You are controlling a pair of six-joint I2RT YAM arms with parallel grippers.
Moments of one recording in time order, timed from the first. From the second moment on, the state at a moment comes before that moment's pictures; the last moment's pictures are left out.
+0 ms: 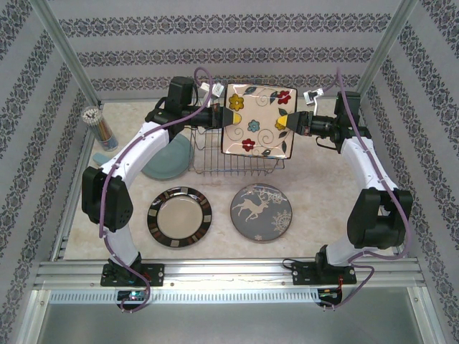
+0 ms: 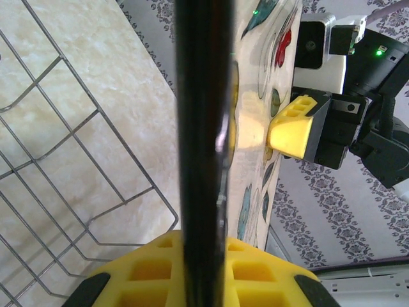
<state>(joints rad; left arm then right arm) -0.37 1.80 1.66 -0.32 0.88 -0.54 -0.07 1.56 1.27 -0.28 -1.24 0.37</state>
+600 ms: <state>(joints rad) -0.35 1.80 1.66 -0.23 0.84 -0.62 -0.05 1.56 1.23 -0.27 -1.18 0.38</state>
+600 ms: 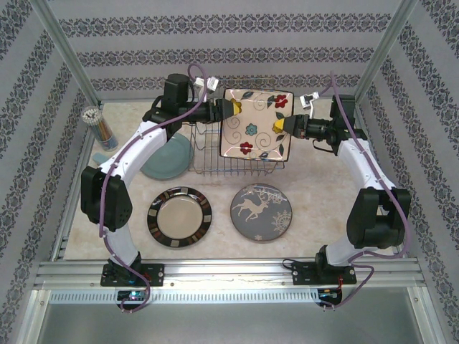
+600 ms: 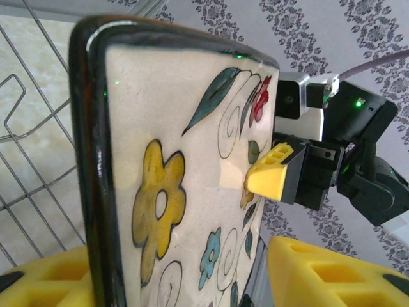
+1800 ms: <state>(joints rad) -0.17 1.59 1.51 -0.05 0.73 -0.69 0.04 1.47 1.17 -0.31 -0.66 0.42</state>
